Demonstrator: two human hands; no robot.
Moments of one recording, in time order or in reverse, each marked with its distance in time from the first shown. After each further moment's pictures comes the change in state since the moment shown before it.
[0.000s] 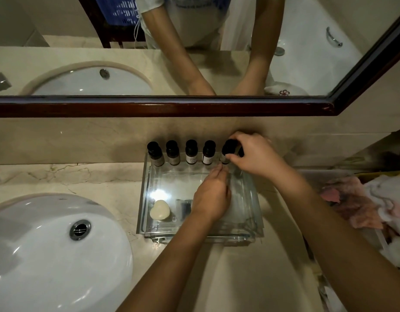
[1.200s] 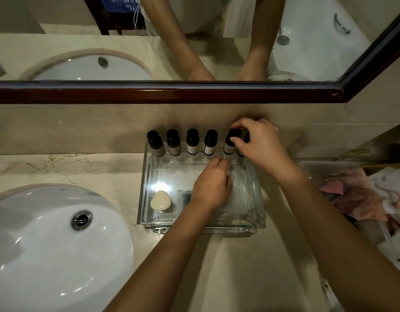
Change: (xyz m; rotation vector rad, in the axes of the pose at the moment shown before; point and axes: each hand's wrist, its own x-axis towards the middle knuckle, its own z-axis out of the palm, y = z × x) left_hand 0.004 -0.005 0.001 0.042 -0.003 -0.017; right_hand -0.007 -0.002 0.004 0.190 0.200 0.022
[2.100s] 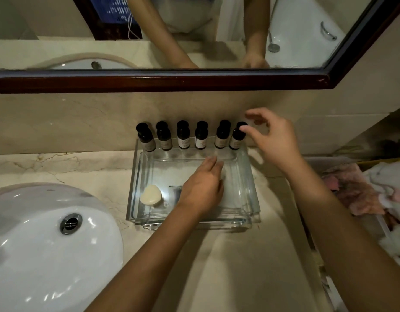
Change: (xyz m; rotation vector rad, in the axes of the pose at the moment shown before) left_hand -0.023 -0.003 0.004 0.175 -0.024 0.105; right_hand -0.025 0.029 -0.007 0.337 0.213 0.055
